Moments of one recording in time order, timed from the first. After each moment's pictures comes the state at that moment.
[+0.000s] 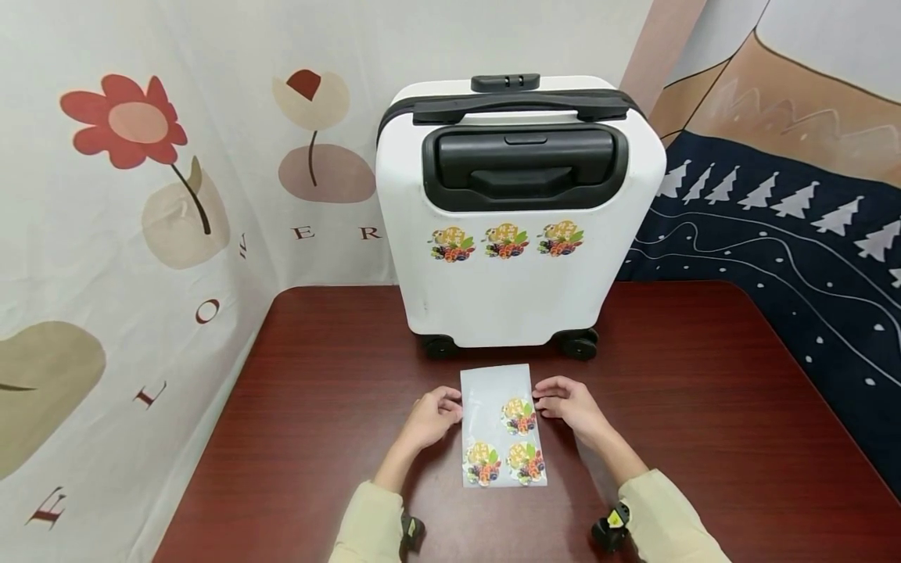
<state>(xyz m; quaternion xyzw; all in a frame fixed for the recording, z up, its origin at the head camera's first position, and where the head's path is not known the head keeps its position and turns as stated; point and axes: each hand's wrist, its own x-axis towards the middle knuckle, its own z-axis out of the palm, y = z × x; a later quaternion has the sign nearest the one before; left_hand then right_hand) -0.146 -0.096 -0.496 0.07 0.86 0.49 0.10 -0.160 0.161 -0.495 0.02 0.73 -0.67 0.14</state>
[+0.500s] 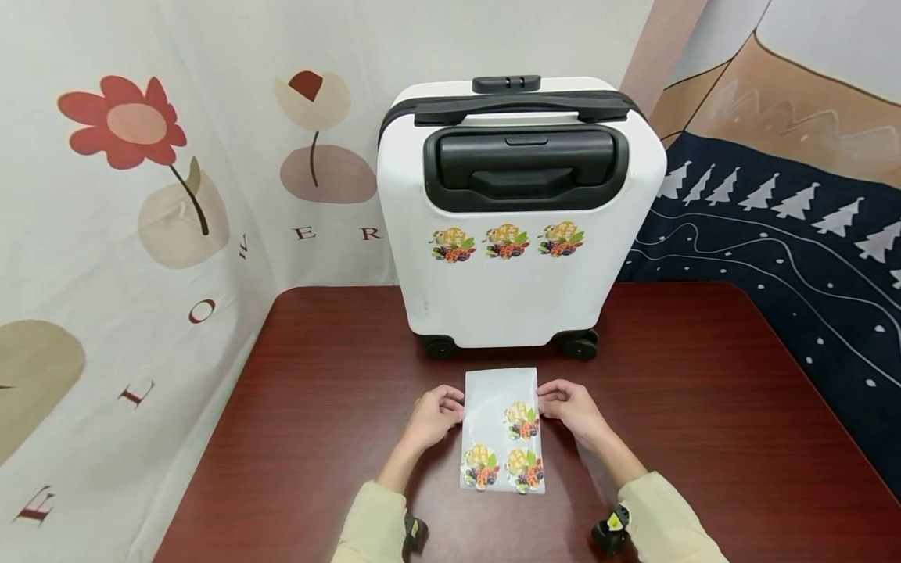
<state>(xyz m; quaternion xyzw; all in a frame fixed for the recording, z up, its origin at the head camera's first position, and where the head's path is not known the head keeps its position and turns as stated) -0.146 -0.090 -0.495 0.05 0.85 0.53 0.07 -0.160 0.159 -0.499 0.04 0.74 -0.66 0.13</state>
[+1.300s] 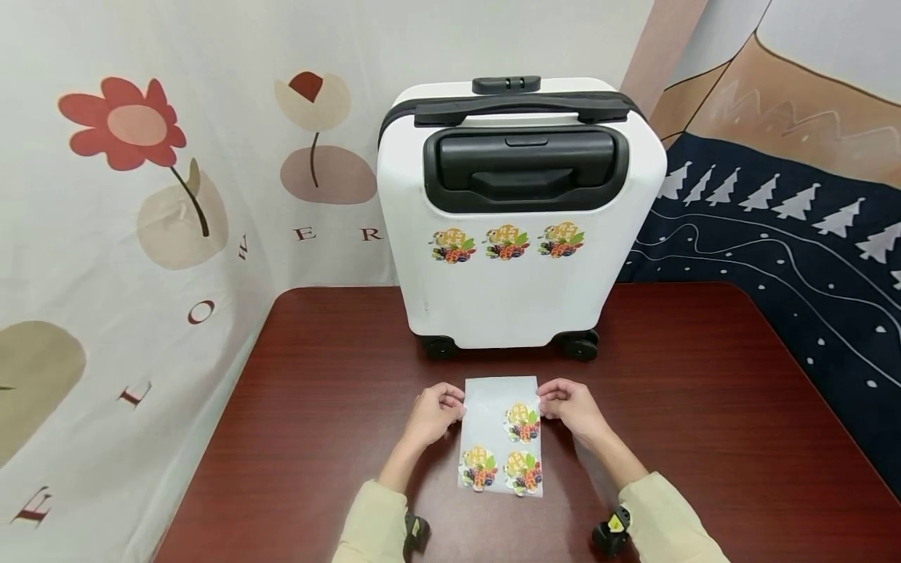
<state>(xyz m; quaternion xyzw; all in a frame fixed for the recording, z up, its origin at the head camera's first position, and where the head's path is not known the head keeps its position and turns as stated) -0.148 -0.088 -0.489 0.03 0.84 0.54 0.07 -0.158 0.157 -0.490 0.03 0.74 -0.66 0.12</state>
